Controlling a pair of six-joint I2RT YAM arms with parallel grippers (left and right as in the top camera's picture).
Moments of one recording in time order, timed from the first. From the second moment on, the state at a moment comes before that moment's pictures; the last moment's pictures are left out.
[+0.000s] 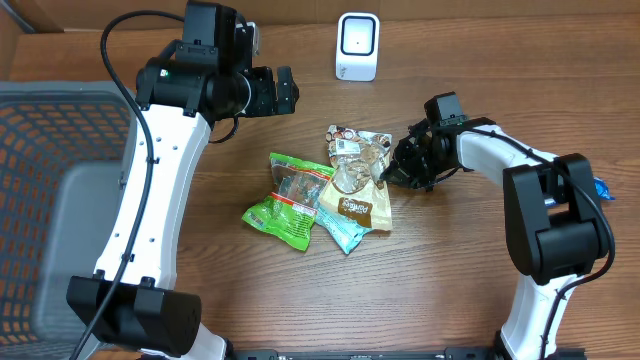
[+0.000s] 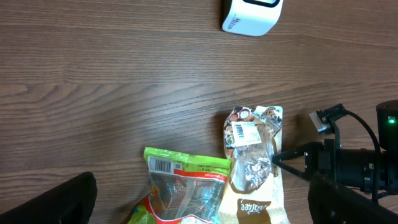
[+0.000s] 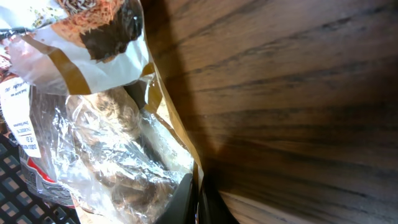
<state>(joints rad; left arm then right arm) -0.17 1.73 1.82 -1.10 0.17 -0.25 0.22 2.08 1.26 -0.56 -0.66 0.64</state>
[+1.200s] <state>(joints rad) -0.17 1.73 1.82 -1.10 0.17 -0.25 0.19 1.96 1.27 -0.63 -0.29 0.49</state>
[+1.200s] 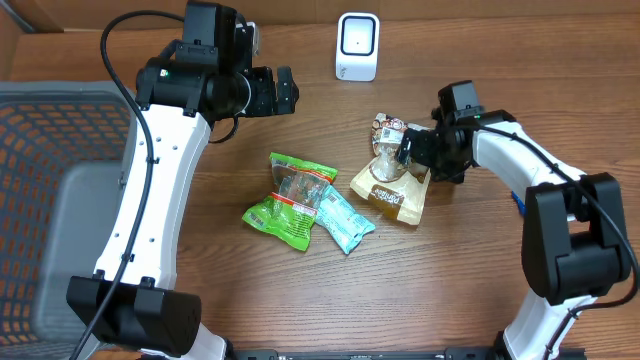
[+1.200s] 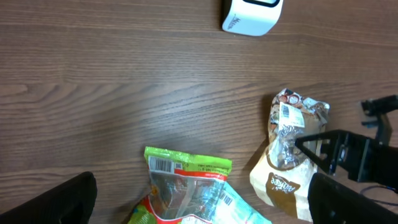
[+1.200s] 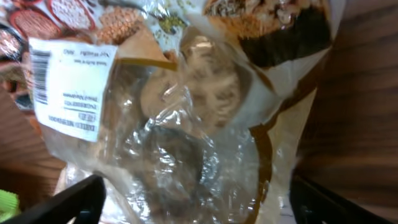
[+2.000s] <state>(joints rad) -0.17 1.73 1.82 -1.10 0.17 -0.25 0.22 2.02 1.30 -0.57 -0.32 0.64</state>
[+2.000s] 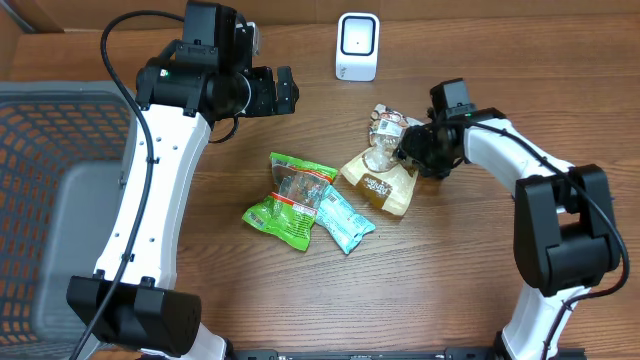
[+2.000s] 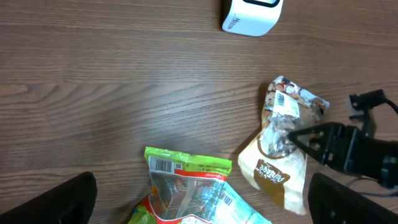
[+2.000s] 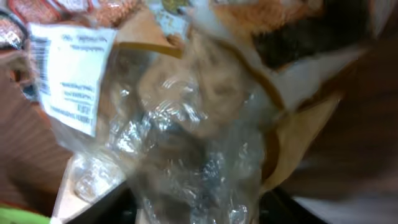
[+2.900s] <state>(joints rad) -0.17 1.73 1.82 -1.10 0.17 -0.25 0.25 2.02 1.36 -0.61 -0.44 0.42</state>
